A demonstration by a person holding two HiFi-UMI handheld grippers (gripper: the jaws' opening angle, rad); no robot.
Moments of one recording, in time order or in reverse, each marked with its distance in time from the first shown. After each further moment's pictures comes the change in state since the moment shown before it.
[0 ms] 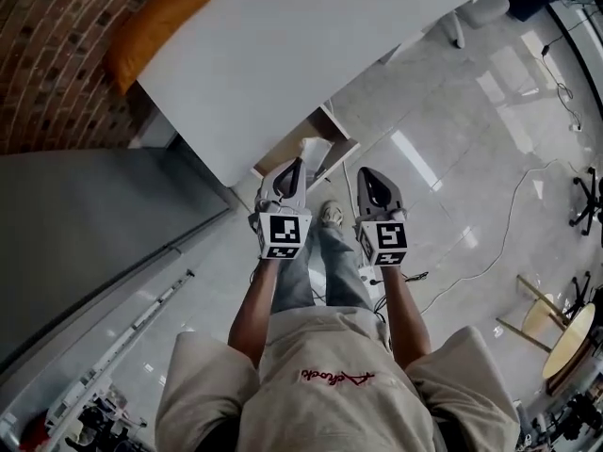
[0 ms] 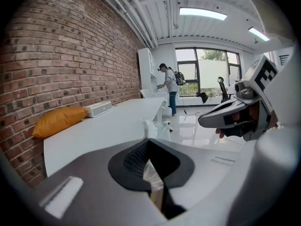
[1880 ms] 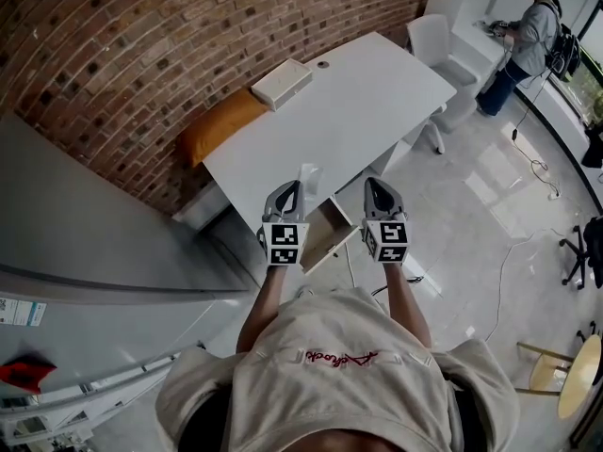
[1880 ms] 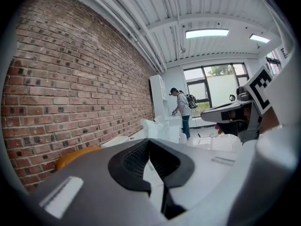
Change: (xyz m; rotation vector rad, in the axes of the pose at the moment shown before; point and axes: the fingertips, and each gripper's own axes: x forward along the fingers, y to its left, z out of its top) left arm -0.078 0.095 0.194 -0.016 -0.263 0.147; right arm -0.040 0.007 0.244 -0.157 -0.322 -0.060
